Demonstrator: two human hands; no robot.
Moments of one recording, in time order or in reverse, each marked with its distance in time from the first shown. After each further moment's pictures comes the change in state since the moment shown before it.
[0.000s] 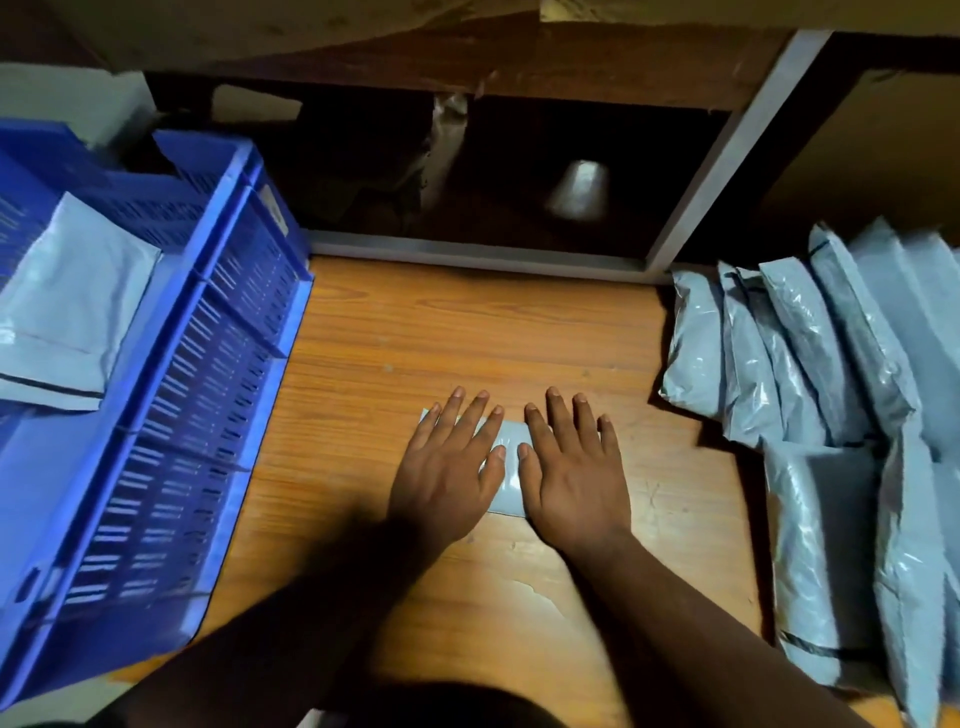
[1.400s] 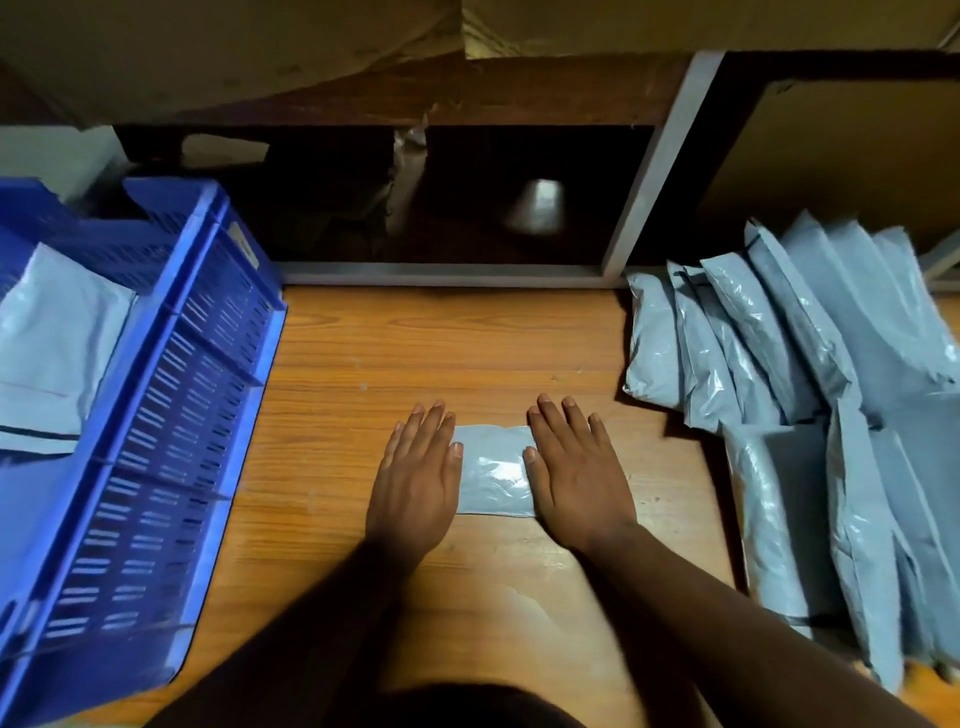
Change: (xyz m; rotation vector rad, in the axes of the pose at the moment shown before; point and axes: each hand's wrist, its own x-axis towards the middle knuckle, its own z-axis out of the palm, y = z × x) left_hand -0.007 -0.001 -0.003 -0.178 0.003 -0.113; right_hand -0.008 0.033 -0.005 0.117 -0.017 -0.026
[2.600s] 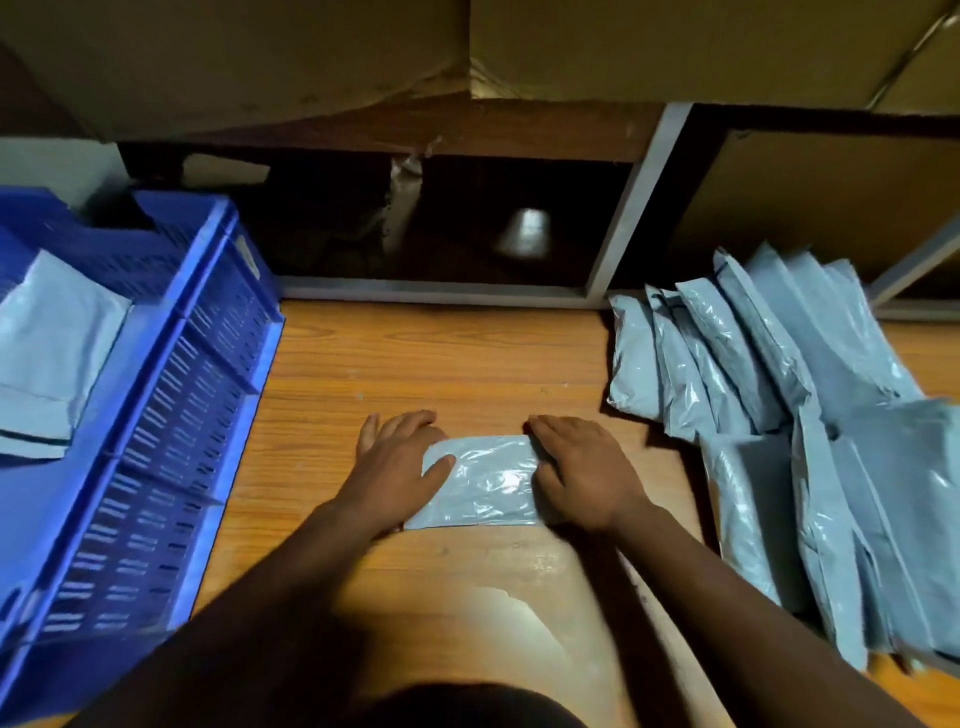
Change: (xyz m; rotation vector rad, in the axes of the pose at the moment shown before) left_hand 0.030 -0.020 -0.044 -0.036 -0.309 0.043; right_hand 0.008 0.014 -0.045 0.006 -0.115 -0.086
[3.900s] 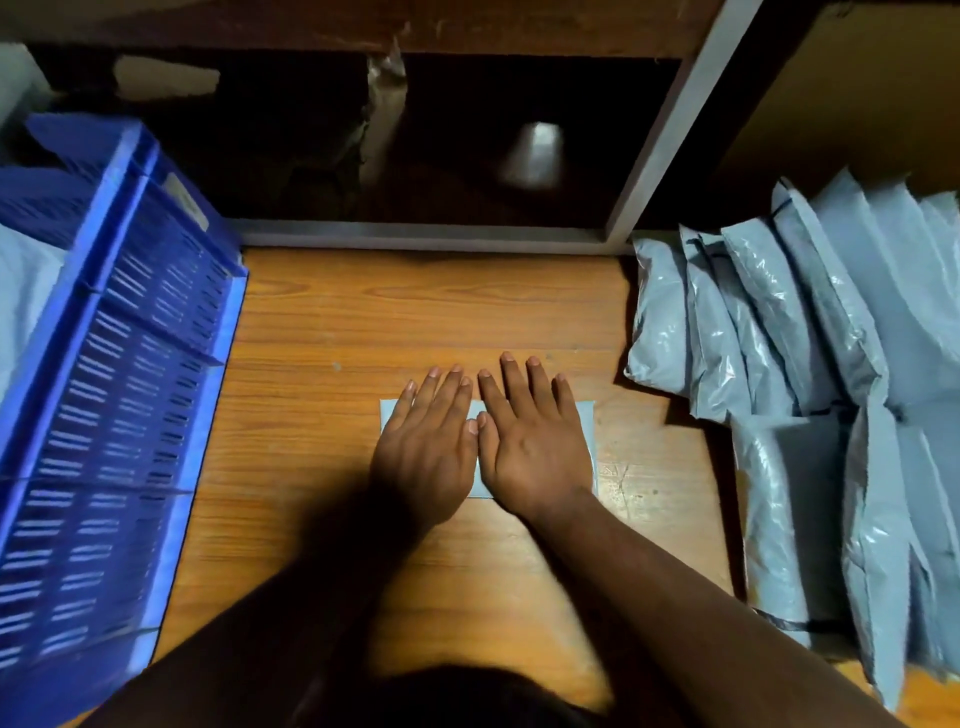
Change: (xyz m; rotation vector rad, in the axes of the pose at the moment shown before) left_hand 0.022 0.028 0.059 0.204 0.407 0.174; right_hand 0.039 -0.043 0.042 -0.087 0.115 0.085
